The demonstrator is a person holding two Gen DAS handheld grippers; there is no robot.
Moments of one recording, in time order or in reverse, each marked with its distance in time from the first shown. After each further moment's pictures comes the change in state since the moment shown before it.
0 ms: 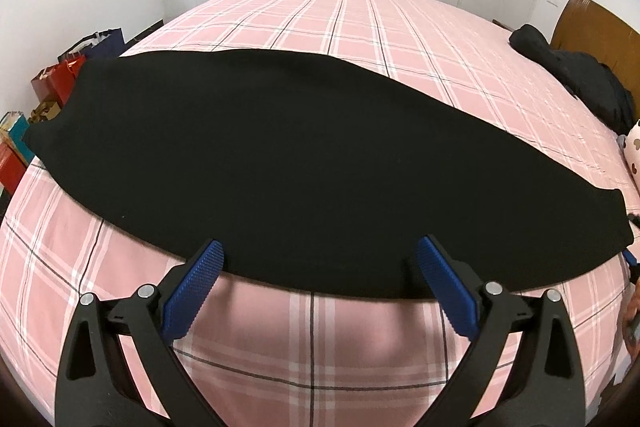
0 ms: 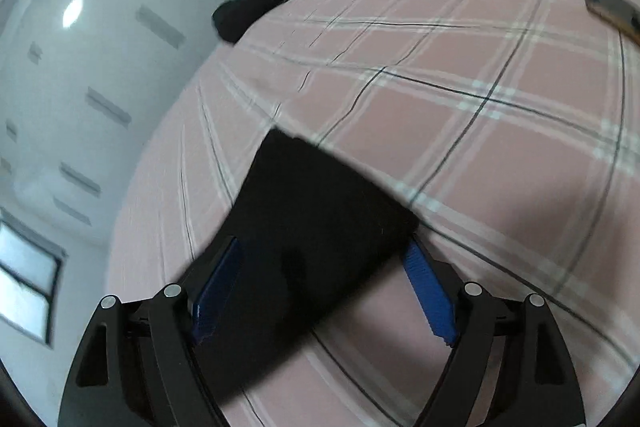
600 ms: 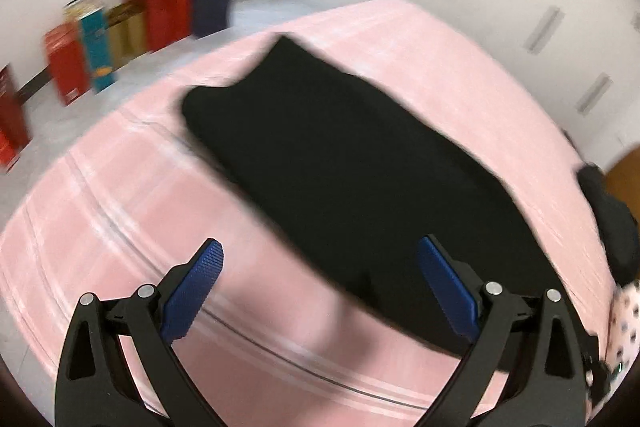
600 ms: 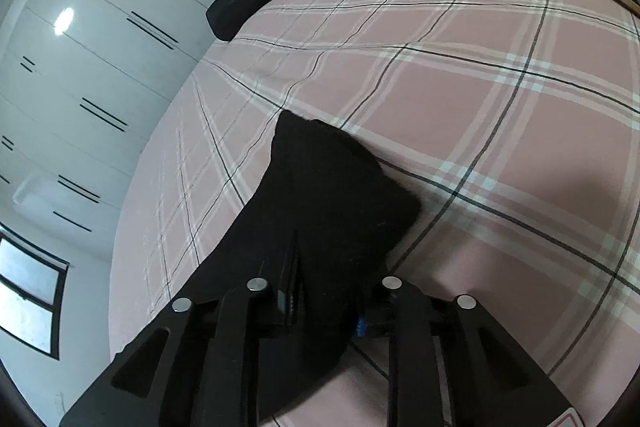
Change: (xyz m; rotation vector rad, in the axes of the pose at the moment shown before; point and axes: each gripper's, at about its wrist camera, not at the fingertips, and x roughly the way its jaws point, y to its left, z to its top) left arm -0.029 0.226 0.033 -0.478 0.008 0.092; right arm 0.020 0.023 -0.007 -0.021 0.044 -0.042
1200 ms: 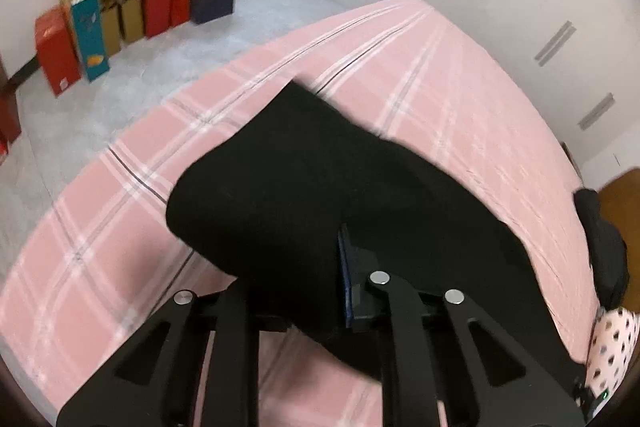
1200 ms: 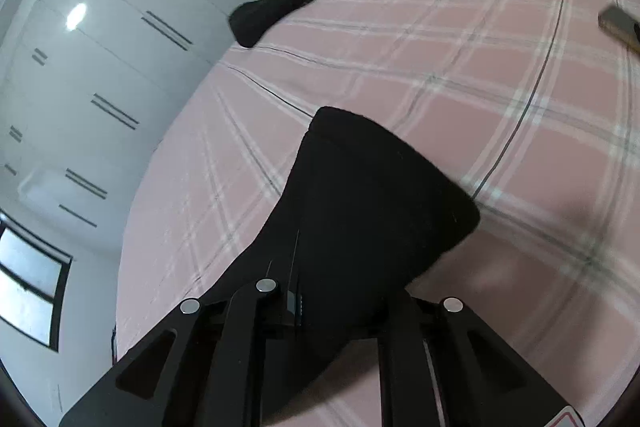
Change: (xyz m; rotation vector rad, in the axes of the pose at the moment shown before) left arm 0.003 0.021 0.063 -0.015 0.051 -0.066; right arm -0.058 0.018 0.008 -0.048 -0.004 0.047
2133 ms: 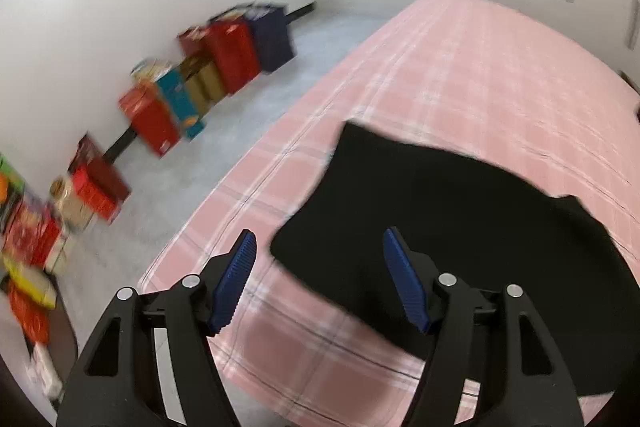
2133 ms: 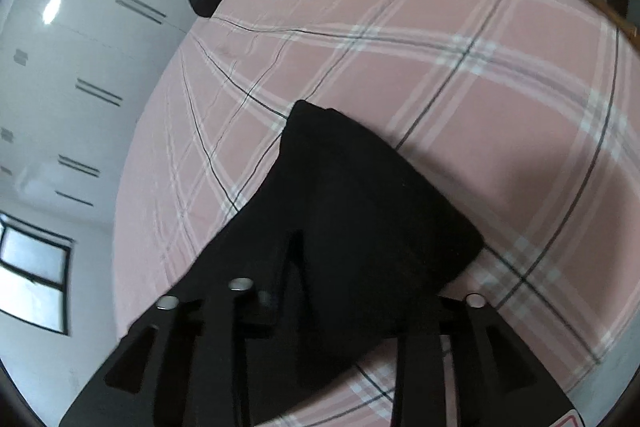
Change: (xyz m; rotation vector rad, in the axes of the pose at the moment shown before) left arm -0.113 -0.037 -0.106 0.264 -0.119 0.382; right arm -0.042 -0.118 -0.025 0.117 0.167 -0.036
